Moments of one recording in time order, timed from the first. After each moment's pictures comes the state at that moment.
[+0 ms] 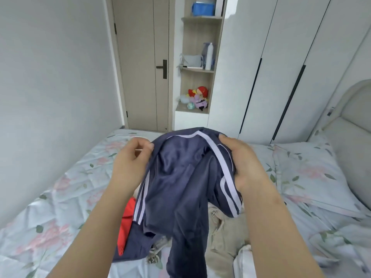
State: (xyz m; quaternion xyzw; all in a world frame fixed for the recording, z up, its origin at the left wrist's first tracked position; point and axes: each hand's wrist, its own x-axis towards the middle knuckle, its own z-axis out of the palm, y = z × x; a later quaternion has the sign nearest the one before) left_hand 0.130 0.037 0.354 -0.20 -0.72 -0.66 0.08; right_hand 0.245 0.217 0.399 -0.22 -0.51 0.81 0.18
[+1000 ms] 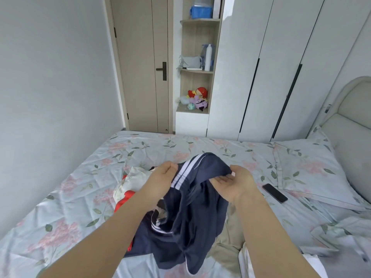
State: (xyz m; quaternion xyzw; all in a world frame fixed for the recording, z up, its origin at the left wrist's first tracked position) left_hand 0.147 0.049 0.309 -0.22 -0.75 -0.60 -0.16; right_hand 0.258 0.192 0.349 -0.34 -0.22 0.89 0.21
